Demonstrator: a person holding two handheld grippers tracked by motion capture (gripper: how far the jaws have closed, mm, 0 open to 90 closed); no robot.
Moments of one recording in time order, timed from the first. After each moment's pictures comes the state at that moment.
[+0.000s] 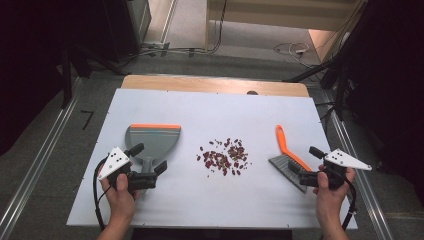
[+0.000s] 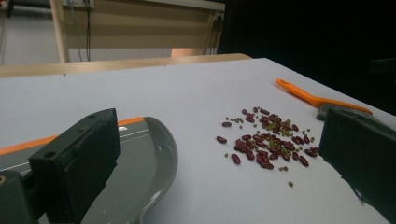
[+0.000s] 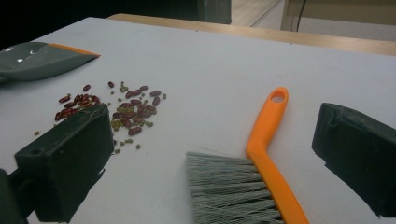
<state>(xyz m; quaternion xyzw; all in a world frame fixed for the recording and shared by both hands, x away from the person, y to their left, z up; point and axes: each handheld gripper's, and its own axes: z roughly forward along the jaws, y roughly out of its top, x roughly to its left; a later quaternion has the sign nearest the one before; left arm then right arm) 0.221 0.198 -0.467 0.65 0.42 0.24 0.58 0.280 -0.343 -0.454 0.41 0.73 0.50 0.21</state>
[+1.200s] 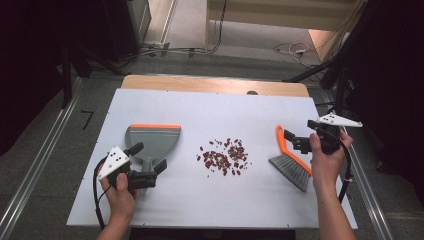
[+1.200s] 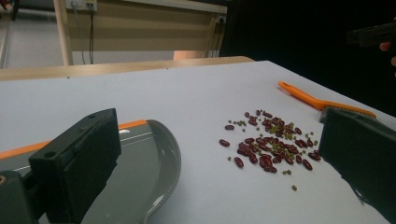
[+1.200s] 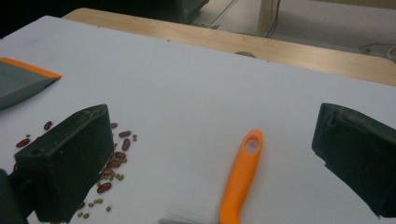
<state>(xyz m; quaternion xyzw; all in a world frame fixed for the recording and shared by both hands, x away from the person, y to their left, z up) 0.222 0.199 -0.466 0.65 0.42 0.24 0.59 0.348 -0.317 -0.398 0.45 0.75 0.44 0.21</state>
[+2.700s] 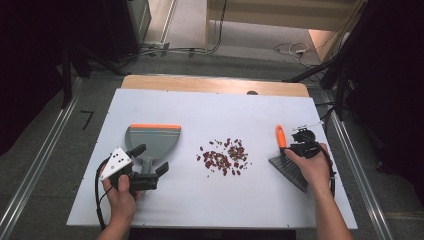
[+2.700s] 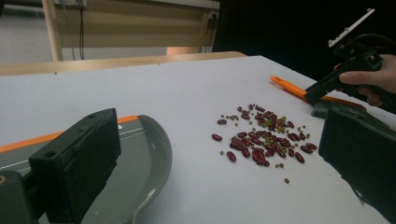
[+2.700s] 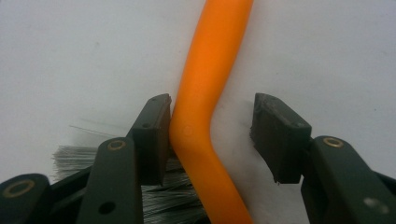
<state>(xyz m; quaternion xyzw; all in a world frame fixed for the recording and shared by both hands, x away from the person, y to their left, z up) 0.222 0.196 -0.470 0.66 0.41 0.23 0.59 0.388 -0.309 -0.478 0.54 0.81 0.21 0.12</state>
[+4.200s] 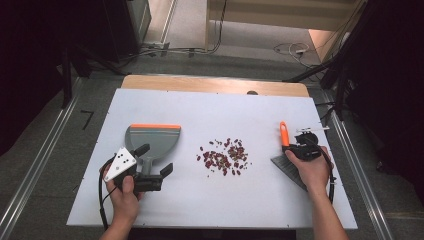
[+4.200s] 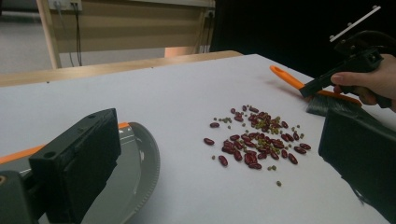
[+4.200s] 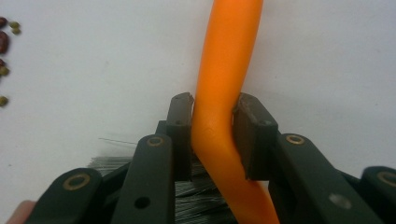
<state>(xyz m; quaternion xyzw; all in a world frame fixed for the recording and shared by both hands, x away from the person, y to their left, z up) 0.219 0.184 -0.461 0.67 0.40 0.24 0.58 0.376 -0.314 -0.481 0.56 0.77 0.27 0.14</state>
